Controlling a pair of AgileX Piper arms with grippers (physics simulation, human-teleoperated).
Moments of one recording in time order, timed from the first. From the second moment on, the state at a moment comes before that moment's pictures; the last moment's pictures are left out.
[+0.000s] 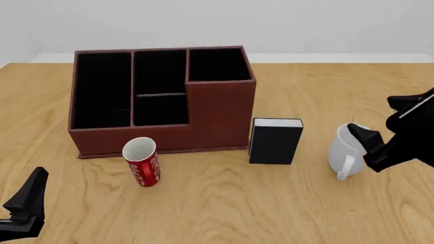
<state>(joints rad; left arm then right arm) 0.00 0.01 0.00 0.00 0.00 0.15 0.75 -0.59 0.31 -0.56</state>
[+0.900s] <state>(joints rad) 0.00 0.01 0.00 0.00 0.00 0.32 1.21 -1.29 0.91 -0.76</state>
